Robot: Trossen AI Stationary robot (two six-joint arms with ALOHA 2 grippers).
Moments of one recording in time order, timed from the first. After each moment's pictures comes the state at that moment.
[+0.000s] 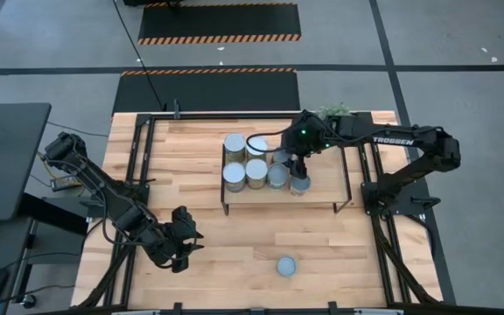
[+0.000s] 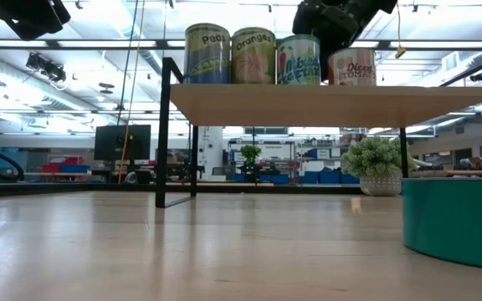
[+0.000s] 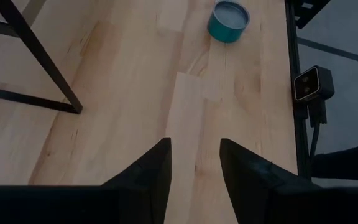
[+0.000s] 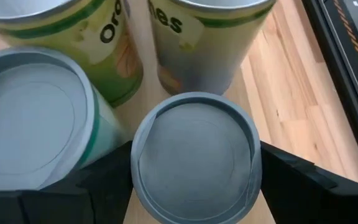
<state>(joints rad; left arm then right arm) -0.75 1.26 0.91 -0.52 -0.47 -0.83 -0.27 1.39 1.20 -0.67 -0.10 -0.12</state>
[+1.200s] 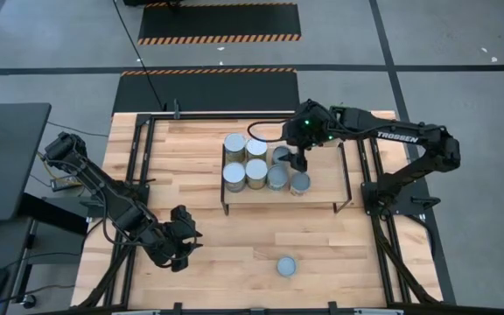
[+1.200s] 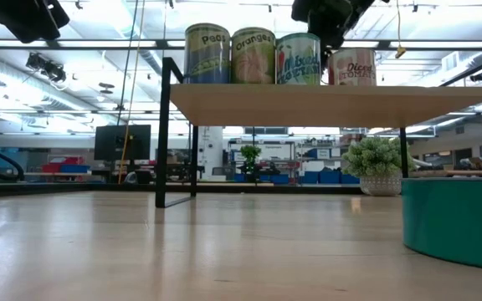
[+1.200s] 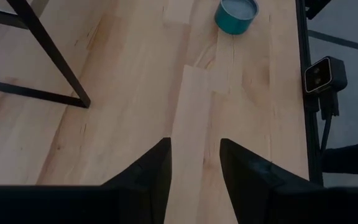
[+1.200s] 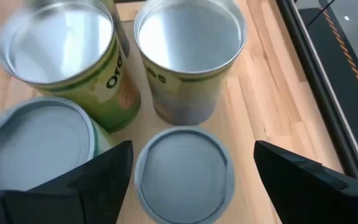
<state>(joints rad) -0.75 1.26 0.91 -0.55 -0.47 -0.83 -0.29 1.39 1.31 -0.73 -0.13 -0.12</state>
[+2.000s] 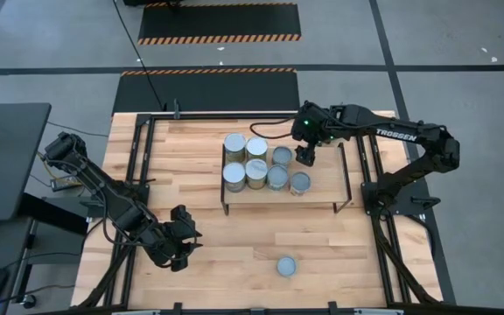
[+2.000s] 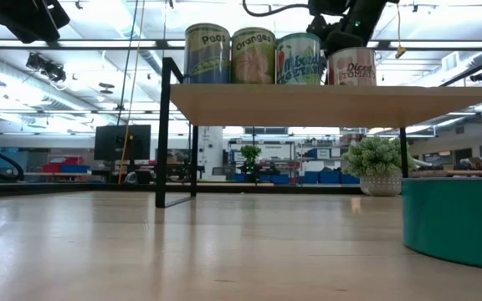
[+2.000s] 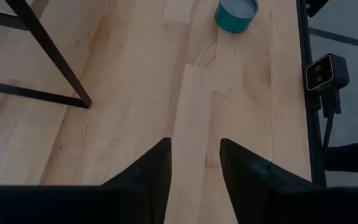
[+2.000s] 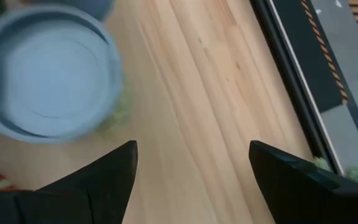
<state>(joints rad) -0.75 1.26 0.91 -0.56 -0.47 -0.82 -0.35 1.39 1.29 -0.96 0.12 -0.04</state>
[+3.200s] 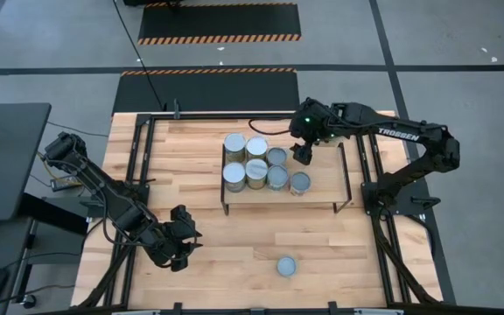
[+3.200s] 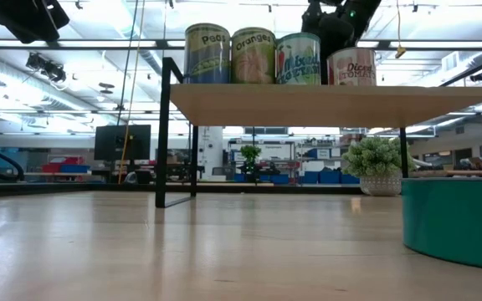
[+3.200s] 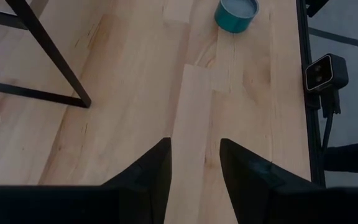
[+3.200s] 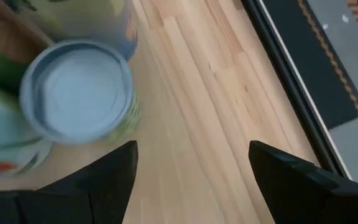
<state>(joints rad) -0.75 1.26 0.91 -0.56 -0.47 -0.82 -0.33 1.39 1.34 -0.93 0.09 0.00</state>
